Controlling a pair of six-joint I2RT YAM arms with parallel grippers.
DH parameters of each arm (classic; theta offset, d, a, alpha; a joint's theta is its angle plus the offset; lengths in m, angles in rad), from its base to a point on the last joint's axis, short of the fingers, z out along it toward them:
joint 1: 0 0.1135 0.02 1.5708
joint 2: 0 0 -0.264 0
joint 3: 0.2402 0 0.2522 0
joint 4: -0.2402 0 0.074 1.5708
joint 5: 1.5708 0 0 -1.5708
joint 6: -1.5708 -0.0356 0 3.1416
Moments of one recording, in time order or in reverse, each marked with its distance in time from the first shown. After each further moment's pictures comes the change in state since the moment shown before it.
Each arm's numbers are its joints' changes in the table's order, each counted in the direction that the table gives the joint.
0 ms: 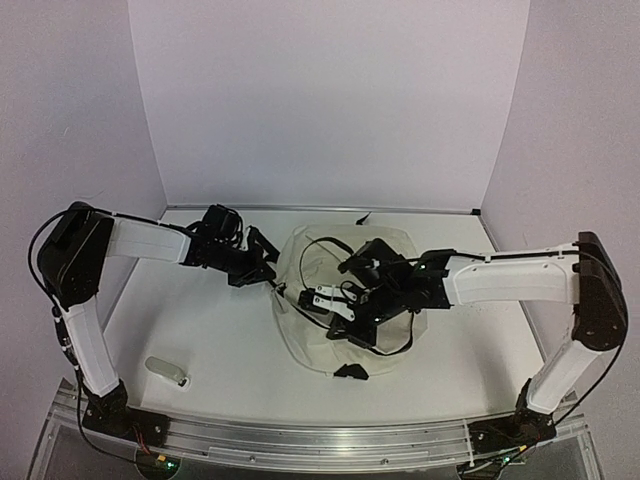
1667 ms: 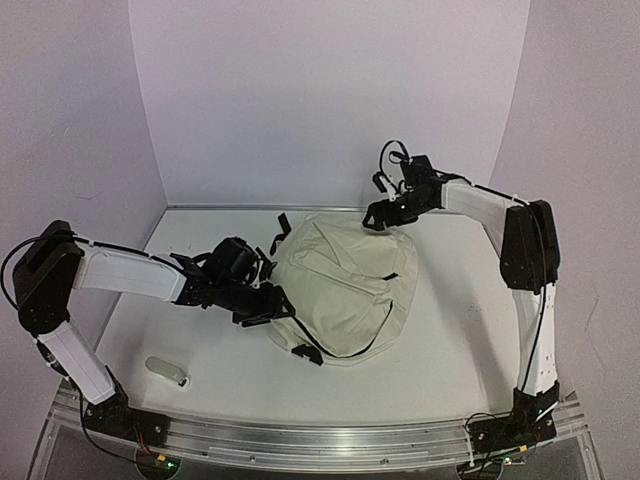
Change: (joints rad) left arm -0.286 0.227 -0.232 -0.033 -0.190 0.115; right arm -0.635 -0.541 0.799 -0.123 -0.054 -0.358
